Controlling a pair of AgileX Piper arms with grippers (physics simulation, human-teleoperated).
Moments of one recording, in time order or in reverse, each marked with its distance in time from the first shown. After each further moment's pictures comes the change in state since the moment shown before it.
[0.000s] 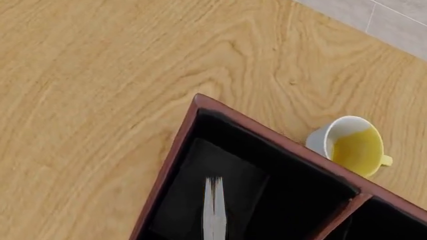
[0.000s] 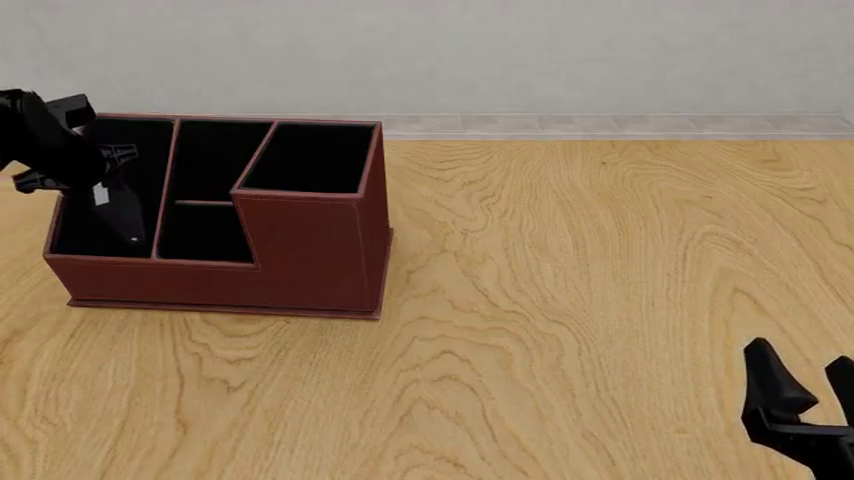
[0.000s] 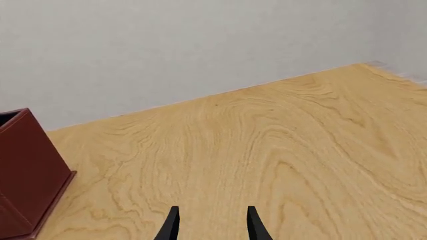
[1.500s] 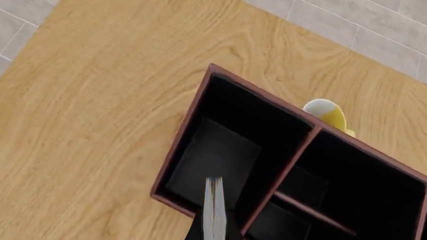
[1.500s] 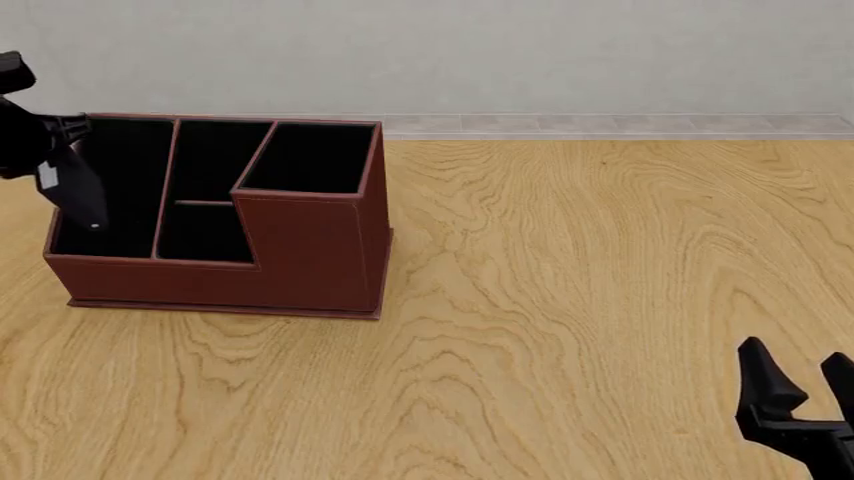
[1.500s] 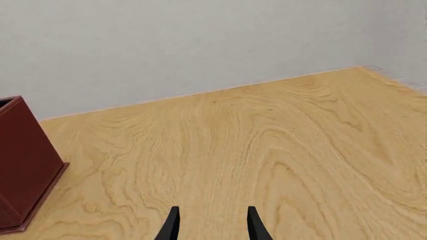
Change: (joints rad) left arm 0.016 -0.334 0.226 0.020 -0.002; right arm 0.004 0.057 0.000 -0.038 -0.053
